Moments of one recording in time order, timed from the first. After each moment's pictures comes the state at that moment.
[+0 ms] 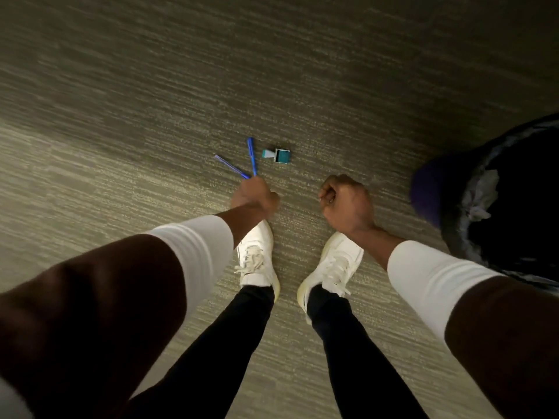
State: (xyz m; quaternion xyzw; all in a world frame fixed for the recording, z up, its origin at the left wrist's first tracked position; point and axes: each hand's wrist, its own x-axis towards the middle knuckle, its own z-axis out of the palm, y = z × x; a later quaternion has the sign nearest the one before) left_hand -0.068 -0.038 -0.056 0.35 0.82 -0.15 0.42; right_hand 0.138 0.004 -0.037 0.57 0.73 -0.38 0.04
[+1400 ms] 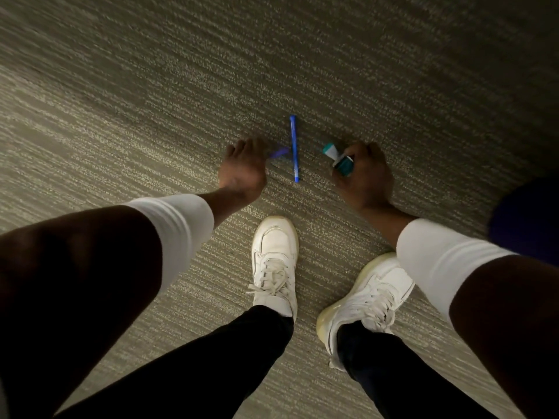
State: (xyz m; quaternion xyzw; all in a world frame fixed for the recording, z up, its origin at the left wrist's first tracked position) left_hand -0.194 -0.081 -0.223 0.57 0.80 -0.02 0.21; right_hand 0.041 0.021 -0.210 0.58 0.75 -0.31 0.04
